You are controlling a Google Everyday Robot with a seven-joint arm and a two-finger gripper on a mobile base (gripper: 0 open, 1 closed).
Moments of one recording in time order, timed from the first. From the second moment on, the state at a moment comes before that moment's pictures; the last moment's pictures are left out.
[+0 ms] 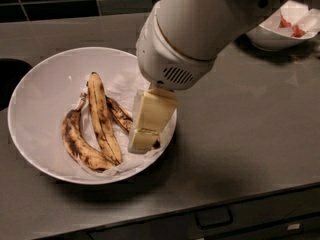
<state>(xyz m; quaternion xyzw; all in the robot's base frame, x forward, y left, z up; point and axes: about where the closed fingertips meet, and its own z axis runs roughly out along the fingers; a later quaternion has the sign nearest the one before) 0.409 0.038 0.981 -0.70 0.66 0.06 0.27</state>
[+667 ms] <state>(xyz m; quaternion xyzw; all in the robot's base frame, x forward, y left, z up) 0.412 0.063 0.992 -0.65 0.68 0.11 0.31</state>
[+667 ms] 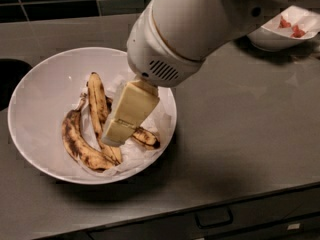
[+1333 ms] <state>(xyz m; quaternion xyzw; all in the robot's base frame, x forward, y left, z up) 0.416 0.091 1.007 -0.60 0.69 0.17 0.37</state>
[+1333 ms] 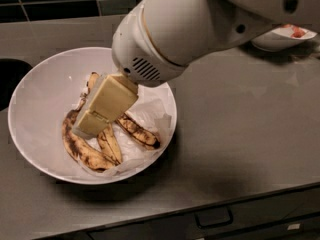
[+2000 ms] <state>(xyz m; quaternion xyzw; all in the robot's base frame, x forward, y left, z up) 0.409 0.102 1.008 -0.59 0.69 0.18 0.37</state>
